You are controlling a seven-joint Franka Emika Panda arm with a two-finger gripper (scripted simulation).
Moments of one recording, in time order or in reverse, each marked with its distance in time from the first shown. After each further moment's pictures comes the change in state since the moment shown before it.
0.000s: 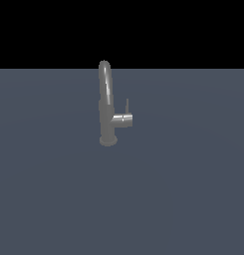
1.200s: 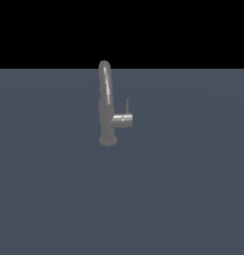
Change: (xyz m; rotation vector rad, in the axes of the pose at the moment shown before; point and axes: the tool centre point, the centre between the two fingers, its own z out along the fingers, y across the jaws) arm 0.137 -0.002 0.041 0.295 -0.347 0.304
